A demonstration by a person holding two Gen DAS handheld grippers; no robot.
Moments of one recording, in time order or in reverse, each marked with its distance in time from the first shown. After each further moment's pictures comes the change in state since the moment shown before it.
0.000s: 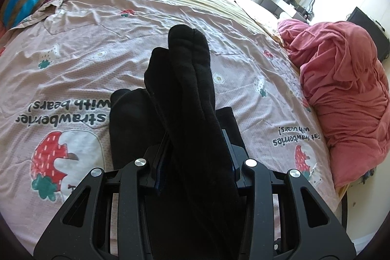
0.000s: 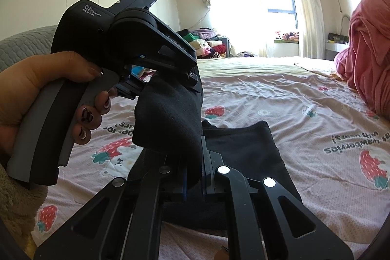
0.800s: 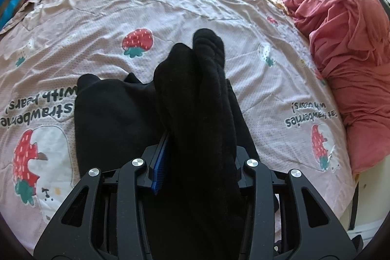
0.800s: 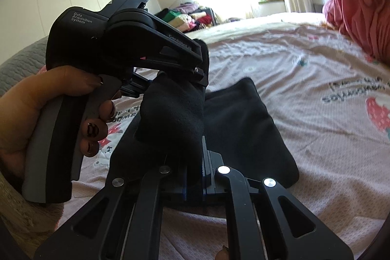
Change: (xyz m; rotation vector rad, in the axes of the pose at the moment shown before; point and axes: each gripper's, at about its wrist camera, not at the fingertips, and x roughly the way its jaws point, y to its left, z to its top) left arm 0.072 -0.031 -0.011 0.076 0.141 0.059; right arm 0.018 -0.046 -0.024 0.221 0.170 0.022
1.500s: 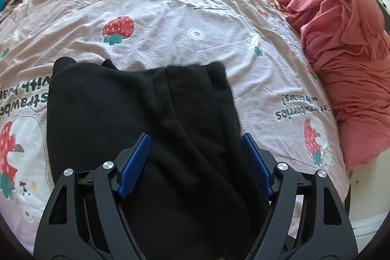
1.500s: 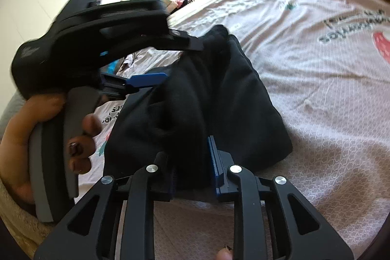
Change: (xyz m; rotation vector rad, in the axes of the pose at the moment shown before) left arm 0.012 -0.013 -0.012 -0.005 0.012 -0.082; right arm 0.013 -0.043 -0.016 0.257 0.163 0.120
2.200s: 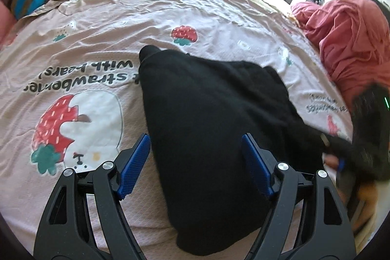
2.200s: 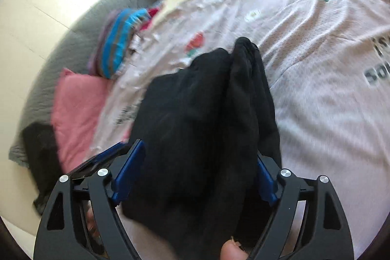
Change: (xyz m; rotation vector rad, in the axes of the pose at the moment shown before) left arm -0.052 0.068 -0.053 -0.026 -0.131 0.147; right arm 0.046 -0.008 0.093 0.032 0.261 0.096
